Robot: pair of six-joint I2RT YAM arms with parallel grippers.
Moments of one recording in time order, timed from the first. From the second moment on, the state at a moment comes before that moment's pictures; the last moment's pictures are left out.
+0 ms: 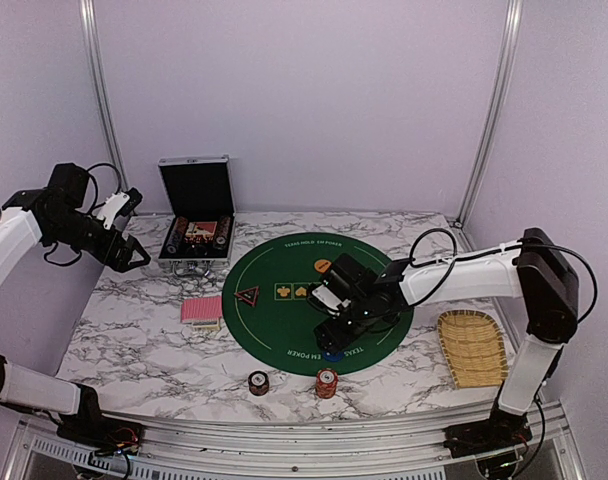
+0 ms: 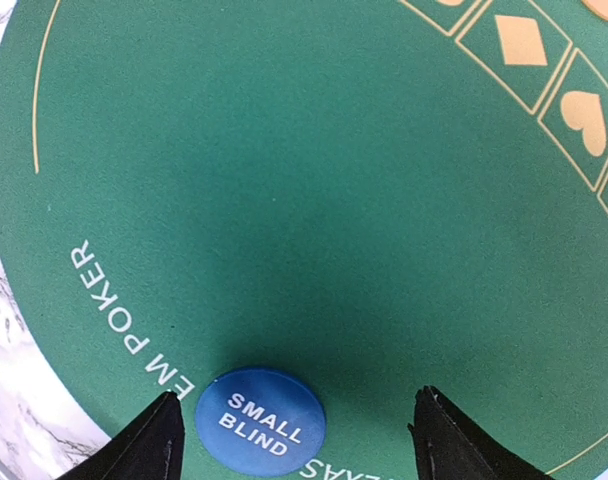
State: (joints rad) left arm -0.02 1.22 1.23 -0.99 0.39 0.44; right arm 0.92 1.80 1.14 -0.49 0.04 0.18
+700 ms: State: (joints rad) left arm -0.02 1.23 1.23 -1.00 0.39 0.45; right arm 0.93 1.80 1.11 -0.52 0.14 0.21
